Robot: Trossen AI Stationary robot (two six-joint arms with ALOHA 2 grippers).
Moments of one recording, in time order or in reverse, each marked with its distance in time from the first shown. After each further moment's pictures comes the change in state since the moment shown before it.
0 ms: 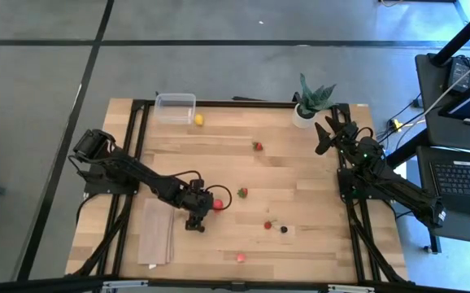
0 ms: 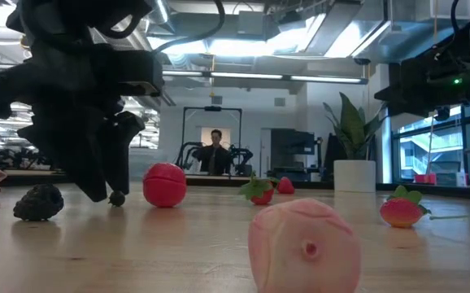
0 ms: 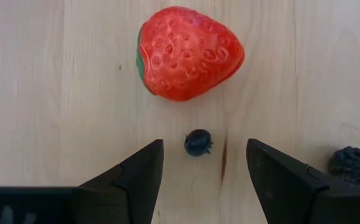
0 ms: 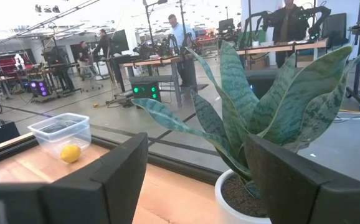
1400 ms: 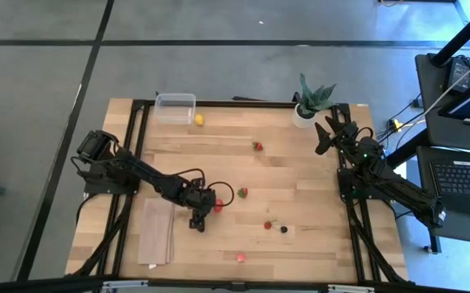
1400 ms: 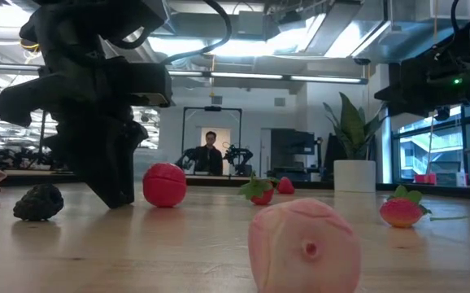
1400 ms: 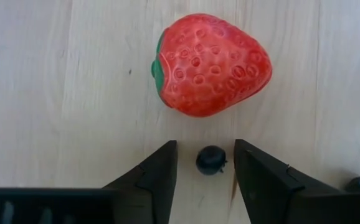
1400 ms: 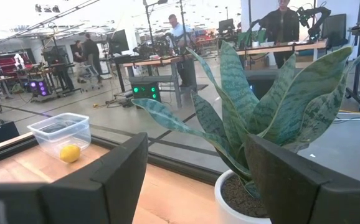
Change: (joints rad) left arm 0.026 0.062 0.003 0.039 0.041 -0.053; right arm 0.000 0.000 0.000 0.000 0.000 -0.004
